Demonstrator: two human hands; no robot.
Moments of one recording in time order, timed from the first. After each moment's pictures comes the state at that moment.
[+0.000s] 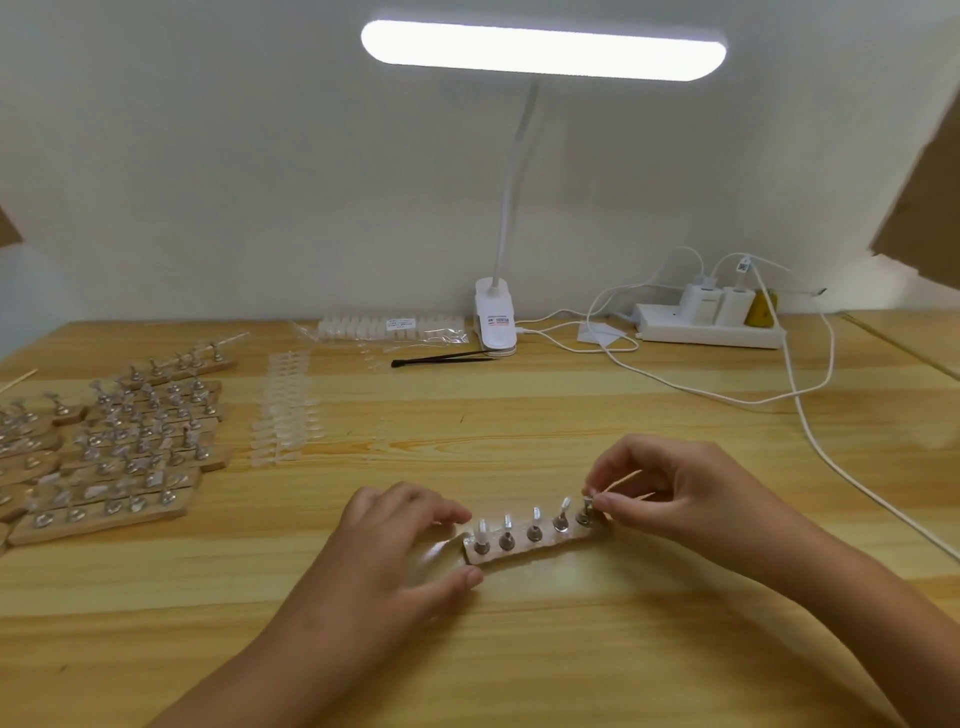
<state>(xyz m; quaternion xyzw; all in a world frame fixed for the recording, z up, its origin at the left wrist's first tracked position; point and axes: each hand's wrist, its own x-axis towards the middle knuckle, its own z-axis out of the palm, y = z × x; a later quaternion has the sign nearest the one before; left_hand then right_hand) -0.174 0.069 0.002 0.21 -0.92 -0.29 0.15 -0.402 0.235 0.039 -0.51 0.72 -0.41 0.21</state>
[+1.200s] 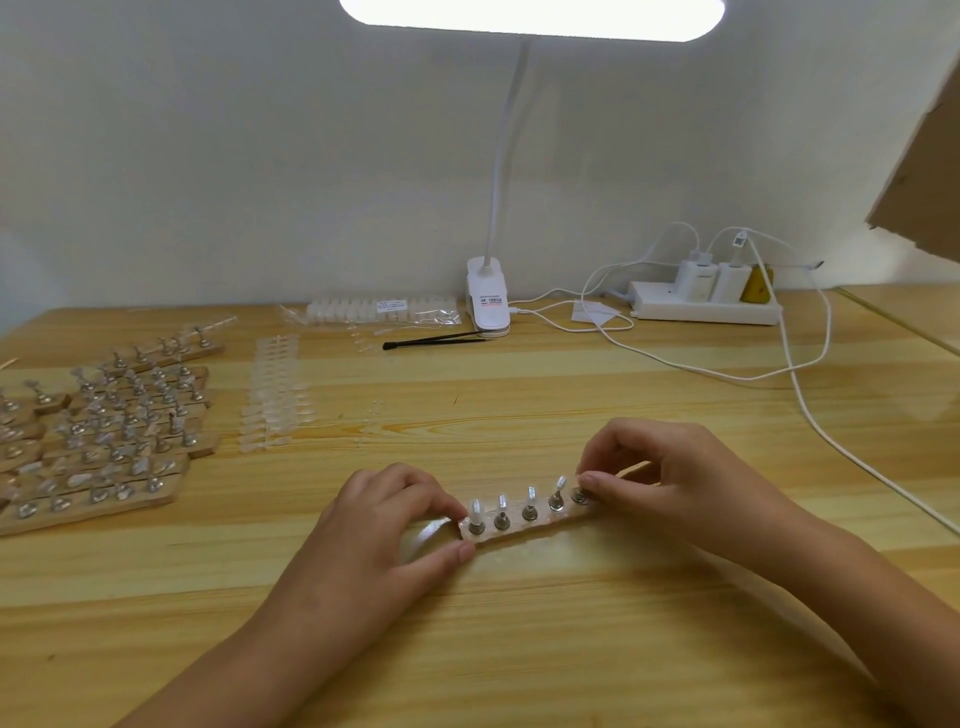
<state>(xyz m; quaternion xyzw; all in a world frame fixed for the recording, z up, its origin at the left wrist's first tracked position) -0.176 0.065 -0.003 0.19 -0.93 -0.26 0.18 -0.398 0.231 0.032 -0.55 0.74 -0.37 0.14</state>
